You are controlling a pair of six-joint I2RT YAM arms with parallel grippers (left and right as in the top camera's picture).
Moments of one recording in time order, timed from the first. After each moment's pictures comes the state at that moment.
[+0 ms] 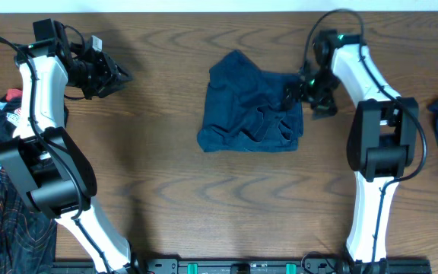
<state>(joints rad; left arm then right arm) 0.28 2.06 1.76 -1.05 0.64 -0.20 0.10 2.35 1.88 -1.24 -0.33 0.14</state>
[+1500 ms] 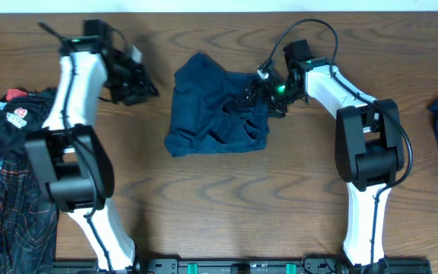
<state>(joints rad) 0.06 2.07 1.71 -1.11 0.43 -0.16 0.23 2.28 1.65 -0.74 -0.85 0.26</state>
